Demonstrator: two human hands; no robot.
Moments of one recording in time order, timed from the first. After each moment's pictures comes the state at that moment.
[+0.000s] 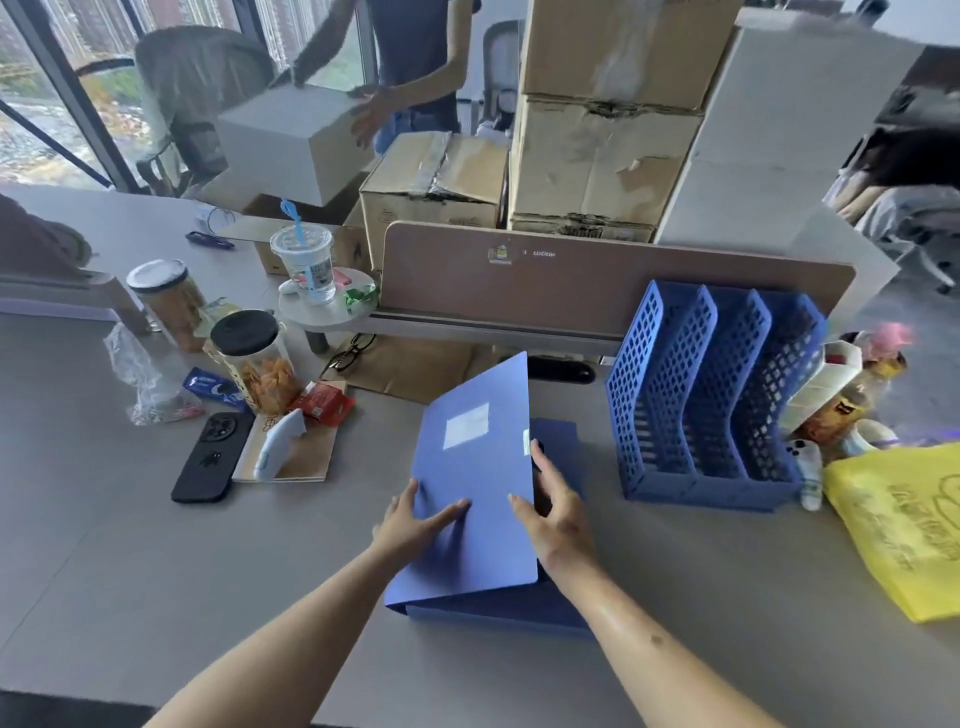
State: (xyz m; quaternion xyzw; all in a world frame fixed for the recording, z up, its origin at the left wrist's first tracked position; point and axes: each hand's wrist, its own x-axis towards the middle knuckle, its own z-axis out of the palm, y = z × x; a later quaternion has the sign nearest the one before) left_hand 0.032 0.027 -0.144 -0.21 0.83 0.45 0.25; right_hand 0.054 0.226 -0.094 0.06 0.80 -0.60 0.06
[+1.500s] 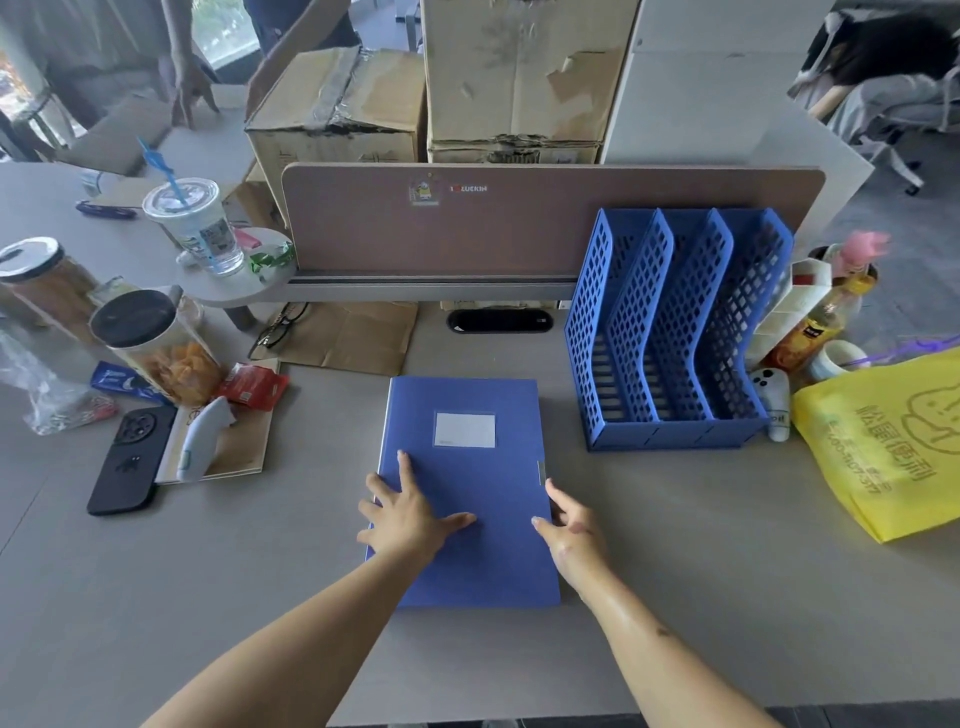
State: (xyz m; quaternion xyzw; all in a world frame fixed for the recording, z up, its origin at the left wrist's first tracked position) left_hand 0.024 0.118 -0.179 -0.23 0.93 0.21 0.21; right_hand 0.062 0.313 -0.186 0.25 0.79 -0.53 0.17
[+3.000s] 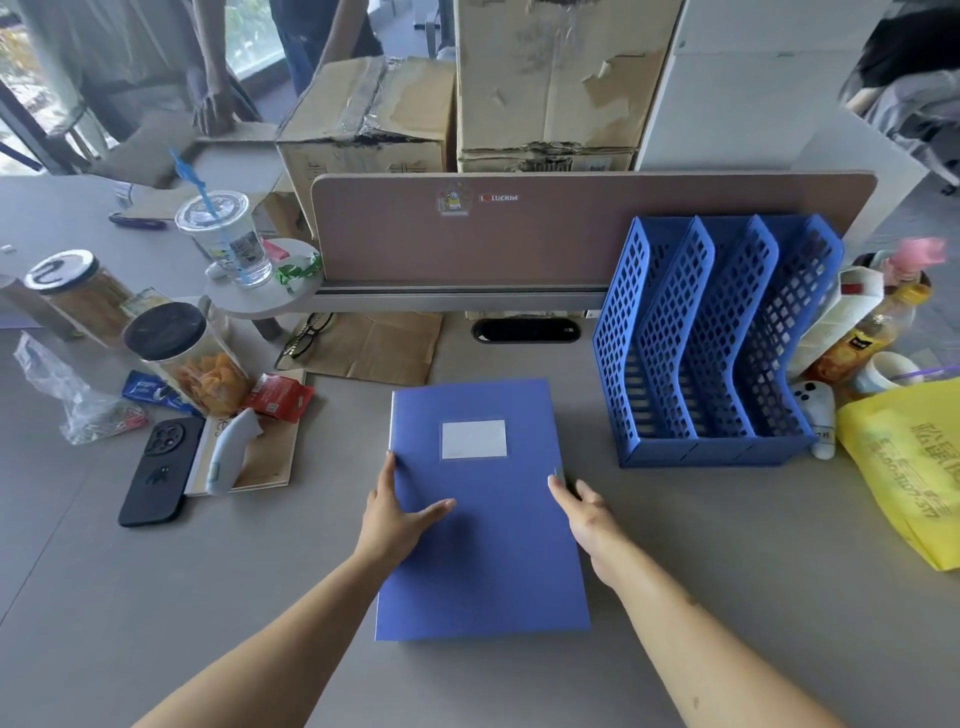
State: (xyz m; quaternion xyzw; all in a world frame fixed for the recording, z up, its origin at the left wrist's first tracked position) left_hand 0.005 0.044 -0.188 -0.18 0.82 0.52 0.16; right_hand 0.014 0.288 -0.152 0.32 0.68 -0.61 0.23
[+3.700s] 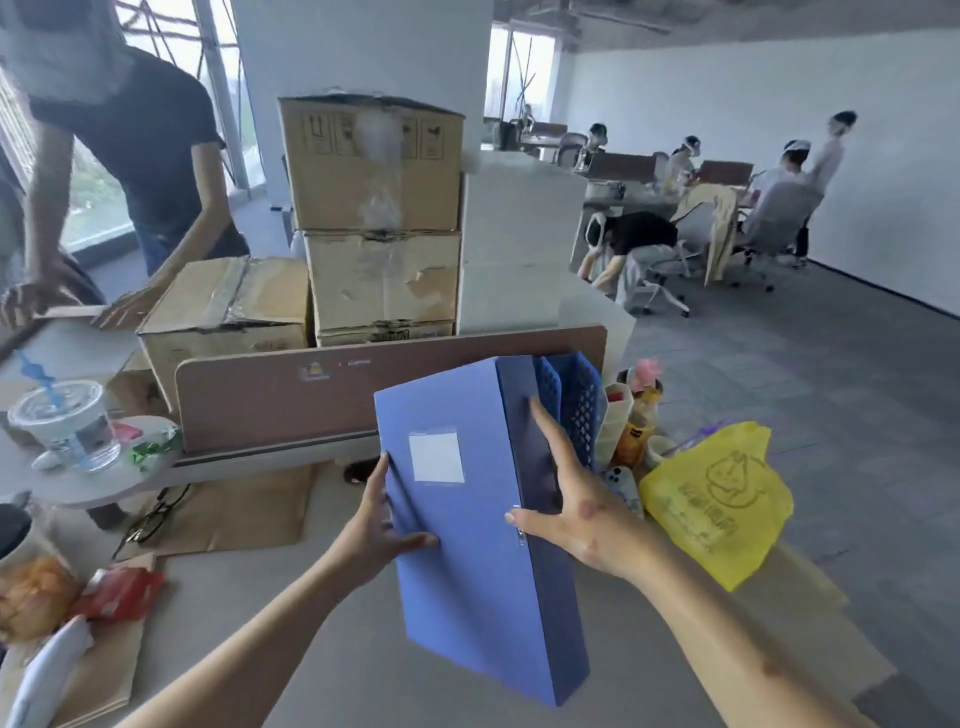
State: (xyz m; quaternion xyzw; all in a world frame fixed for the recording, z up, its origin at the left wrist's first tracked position) left_hand -0.066 0.146 -0.053 0.16 0.73 0.63 0.20; right_hand 0.065 0.372 0.088 0.01 0.90 -0.43 0.01
